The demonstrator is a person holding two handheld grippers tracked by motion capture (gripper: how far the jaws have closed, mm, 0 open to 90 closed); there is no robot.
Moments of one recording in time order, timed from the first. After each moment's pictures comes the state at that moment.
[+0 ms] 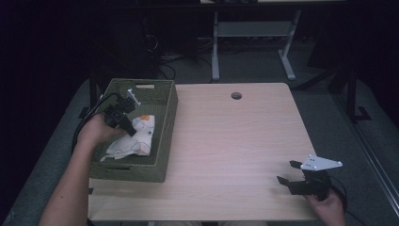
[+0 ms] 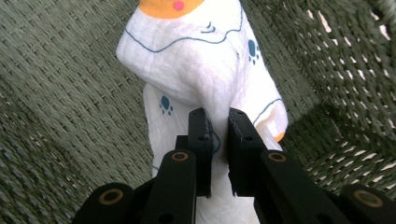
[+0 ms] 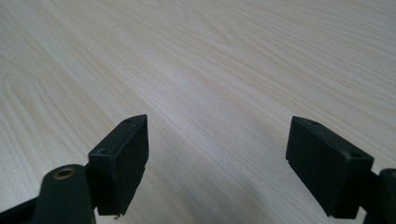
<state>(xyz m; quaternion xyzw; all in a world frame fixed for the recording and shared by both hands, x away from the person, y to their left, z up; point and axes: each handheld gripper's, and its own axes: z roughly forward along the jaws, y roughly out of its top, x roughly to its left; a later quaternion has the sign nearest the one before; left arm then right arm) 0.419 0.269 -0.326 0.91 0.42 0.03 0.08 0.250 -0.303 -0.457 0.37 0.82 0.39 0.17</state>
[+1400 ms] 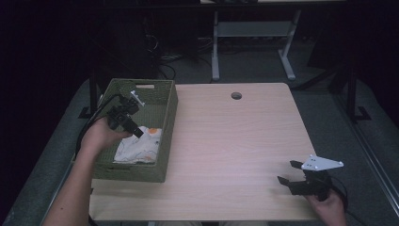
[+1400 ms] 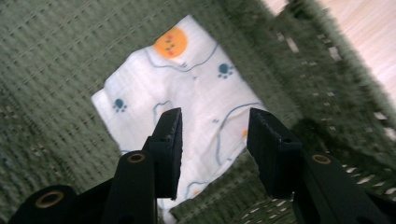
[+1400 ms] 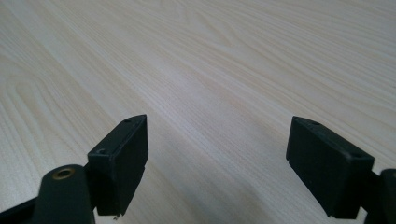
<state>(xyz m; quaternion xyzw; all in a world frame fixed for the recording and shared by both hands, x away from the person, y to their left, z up) 0.398 0.248 -0.314 0.90 0.41 0.06 0.11 0.249 -0.304 -0.456 0.37 0.82 0.39 0.17</state>
